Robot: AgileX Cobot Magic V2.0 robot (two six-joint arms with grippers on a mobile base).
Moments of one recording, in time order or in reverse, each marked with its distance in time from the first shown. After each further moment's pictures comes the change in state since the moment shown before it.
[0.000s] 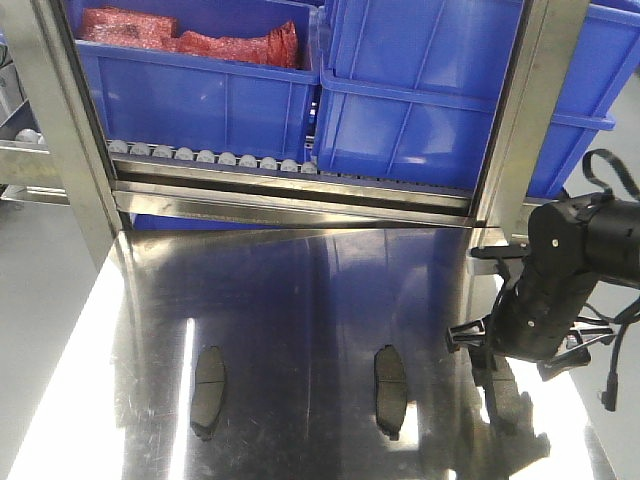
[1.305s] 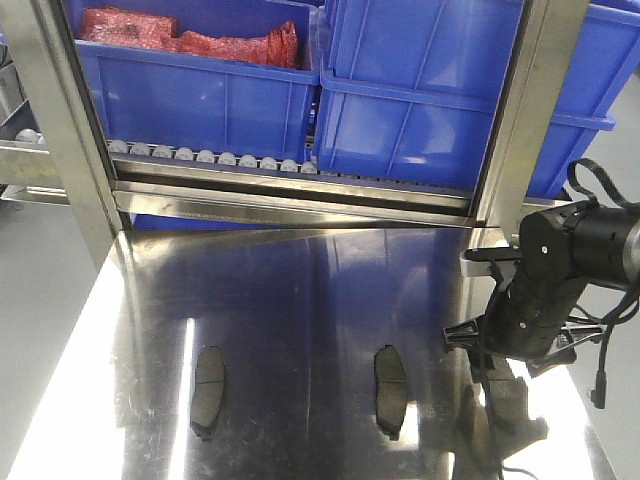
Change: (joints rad) left arm 0.000 0.000 0.000 0.000 0.000 0.000; right arm 0.000 0.034 -0.003 -0.009 -0.061 0.001
